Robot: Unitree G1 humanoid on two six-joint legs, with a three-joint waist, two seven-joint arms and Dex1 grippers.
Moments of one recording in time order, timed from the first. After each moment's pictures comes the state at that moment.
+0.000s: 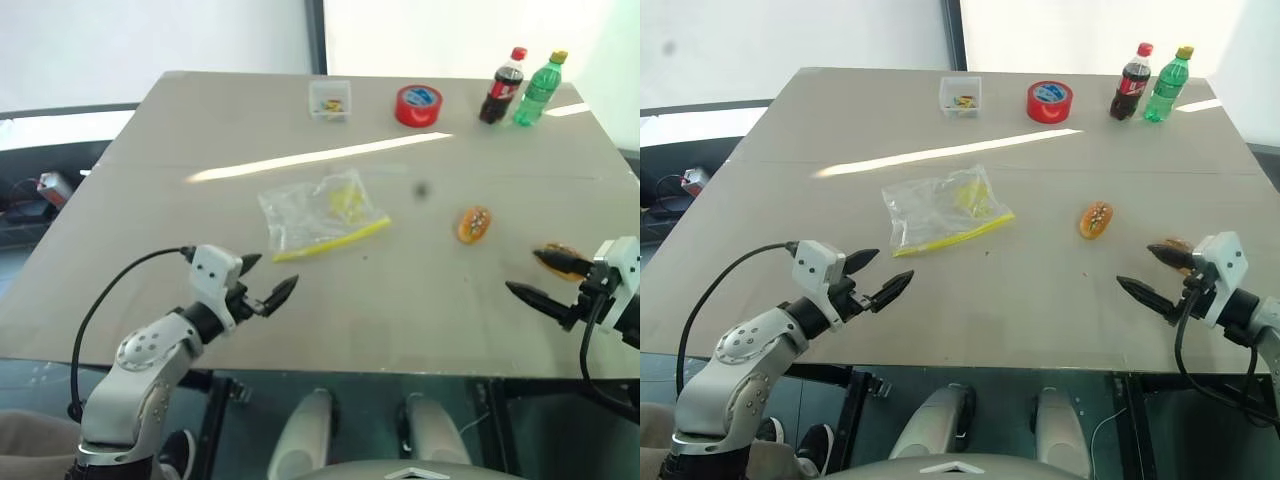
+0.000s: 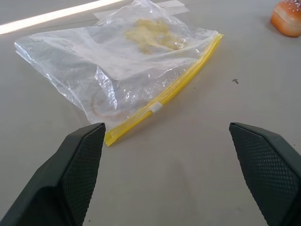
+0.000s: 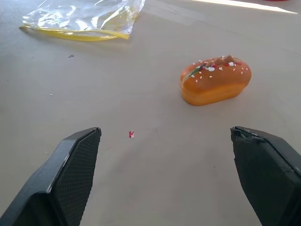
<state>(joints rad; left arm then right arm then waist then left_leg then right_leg) 0.10 0.53 0.20 -0.52 -0.44 0.56 -0.56 0.09 -0.77 -0.39 -0.19 0.56 0.37 0.97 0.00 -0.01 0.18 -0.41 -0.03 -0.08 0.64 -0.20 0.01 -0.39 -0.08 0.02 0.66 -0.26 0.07</state>
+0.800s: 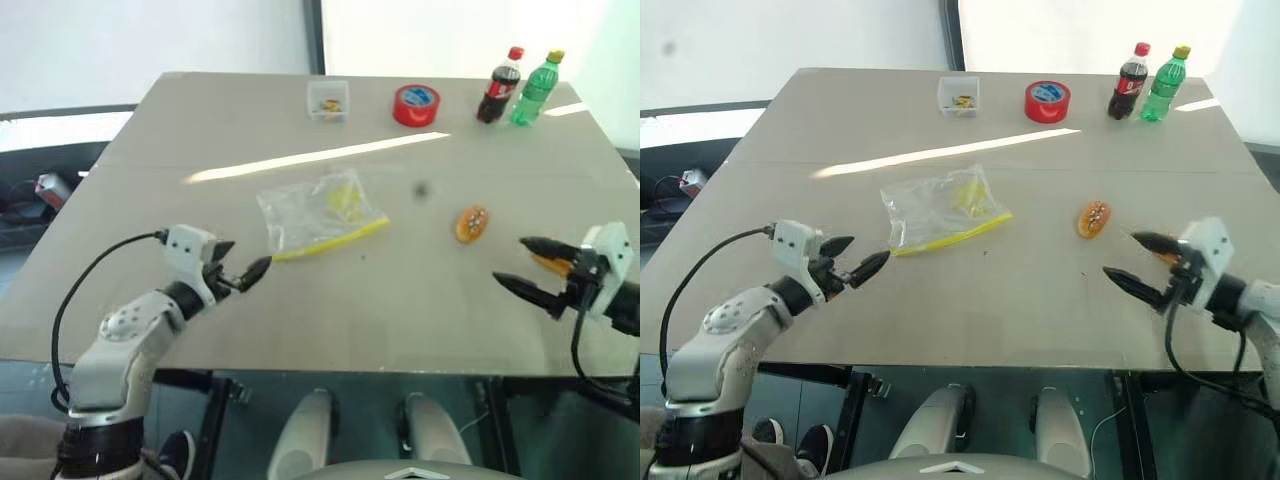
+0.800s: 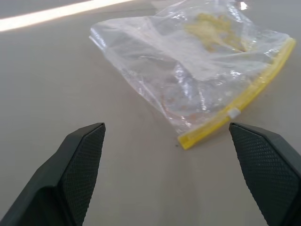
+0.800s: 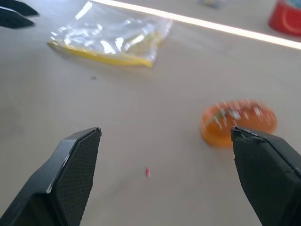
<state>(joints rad) -0.14 0.55 0.27 -0.24 -0.49 0.71 -0.52 -0.09 -0.77 -0.27 -0.28 0.56 0.41 0.97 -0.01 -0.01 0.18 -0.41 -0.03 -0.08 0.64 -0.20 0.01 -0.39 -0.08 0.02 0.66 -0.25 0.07</state>
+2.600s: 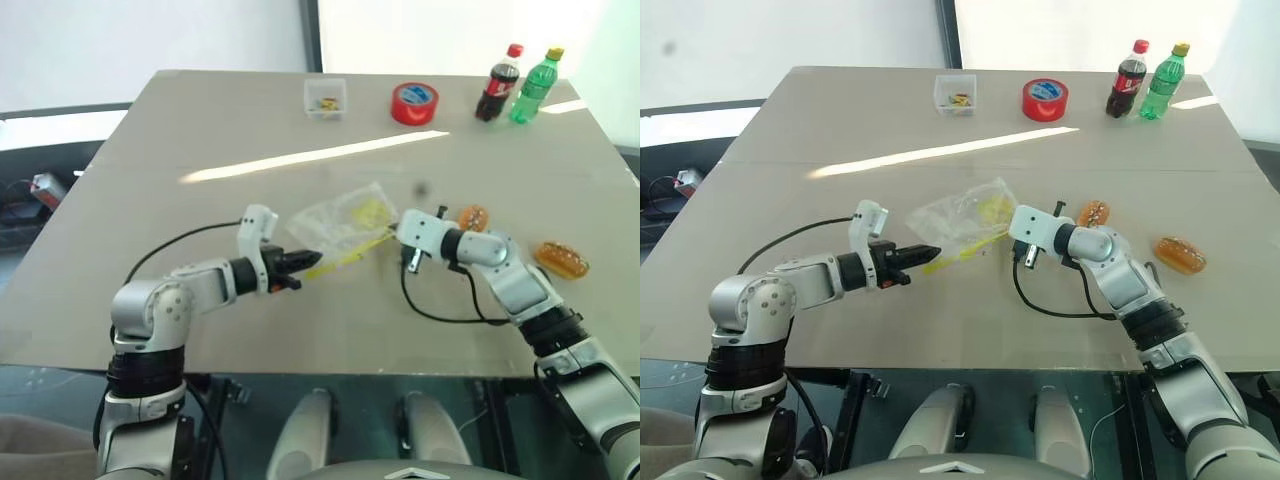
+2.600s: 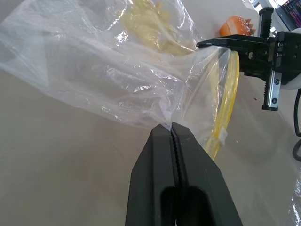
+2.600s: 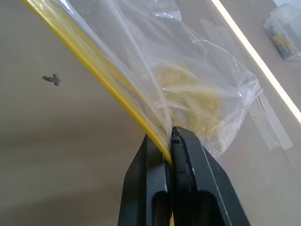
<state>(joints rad) -0.40 0.50 0.18 -0.19 -0.73 1.17 -0.56 -0.61 -0.47 0.37 0.22 -0.15 0.05 0.69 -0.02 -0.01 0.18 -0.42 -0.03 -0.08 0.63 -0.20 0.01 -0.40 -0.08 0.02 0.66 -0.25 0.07</state>
